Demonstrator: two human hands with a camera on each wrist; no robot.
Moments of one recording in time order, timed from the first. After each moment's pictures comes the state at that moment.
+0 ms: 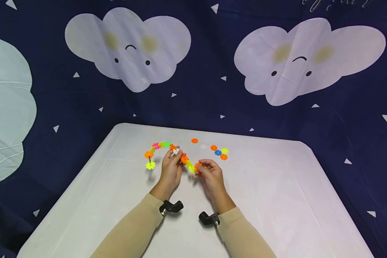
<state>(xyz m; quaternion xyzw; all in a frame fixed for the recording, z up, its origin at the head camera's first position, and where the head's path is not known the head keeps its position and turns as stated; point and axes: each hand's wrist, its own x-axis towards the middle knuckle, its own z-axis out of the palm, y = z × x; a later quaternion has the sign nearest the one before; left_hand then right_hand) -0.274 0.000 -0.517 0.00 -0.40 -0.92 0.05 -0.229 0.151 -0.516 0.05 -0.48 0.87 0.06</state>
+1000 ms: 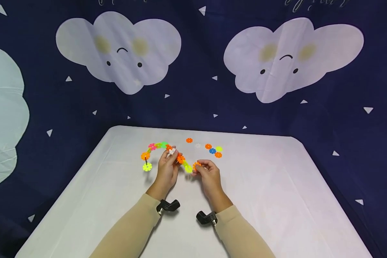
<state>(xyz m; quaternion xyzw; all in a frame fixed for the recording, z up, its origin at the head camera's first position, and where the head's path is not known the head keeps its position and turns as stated) -0.273 0.005 -0.521 -0.01 -0.39 -0.92 0.05 -0.226 0.157 -0.523 -0.01 -0.53 0.84 0.10</state>
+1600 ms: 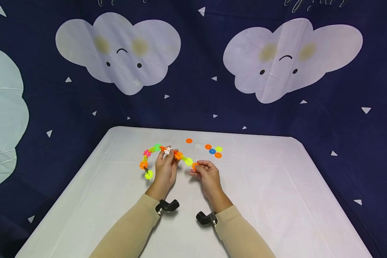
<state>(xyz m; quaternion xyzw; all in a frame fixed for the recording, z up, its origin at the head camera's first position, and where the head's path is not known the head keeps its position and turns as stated) -0.274 0.005 -0.518 -0.01 -0.32 -0.95 0.08 -0.225 0.158 -0.519 -0.02 -0.49 0.87 0.06</state>
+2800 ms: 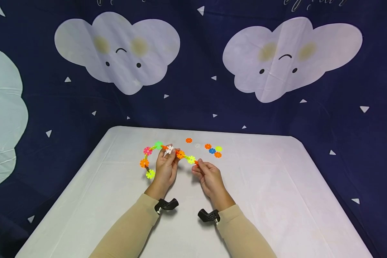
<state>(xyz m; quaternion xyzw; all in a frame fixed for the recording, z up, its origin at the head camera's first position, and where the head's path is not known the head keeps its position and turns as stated) -0.276 0.002 -0.519 -0.07 -0.33 -0.94 0.07 -0.229 0.170 -0.520 -0.03 -0.42 0.91 -0.01</state>
